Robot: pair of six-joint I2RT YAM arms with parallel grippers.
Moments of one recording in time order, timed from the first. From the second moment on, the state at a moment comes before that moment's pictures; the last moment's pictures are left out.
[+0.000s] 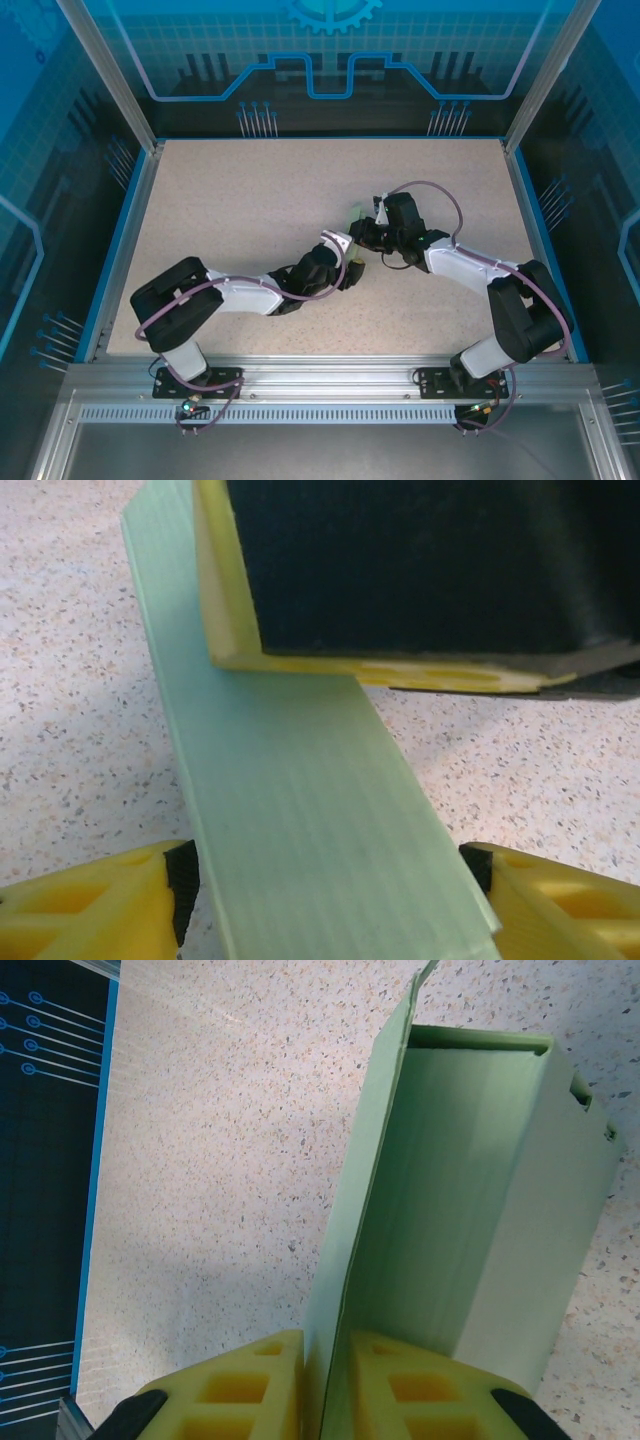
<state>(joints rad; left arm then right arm) -0.90 1.70 0.74 0.47 -0.25 -0.28 0.47 1.51 0.85 -0.02 -0.33 0.78</state>
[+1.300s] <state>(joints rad) -0.64 1.60 0.69 0.49 0.14 -0.07 0.26 1.29 0.94 -0.30 -0.36 0.43</state>
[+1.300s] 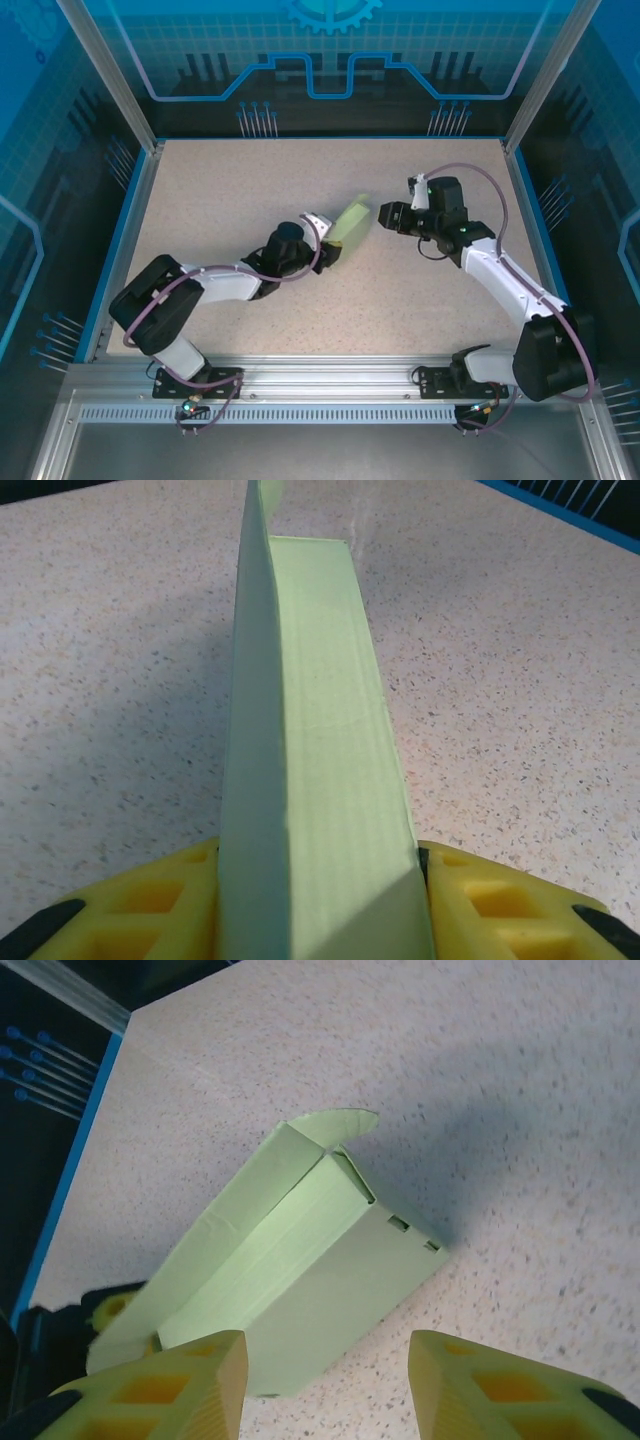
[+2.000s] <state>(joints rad) -0.46 1.57 0.69 0.34 0.65 0.27 0.26 1.36 1.05 -0.42 -0.42 -0.50</state>
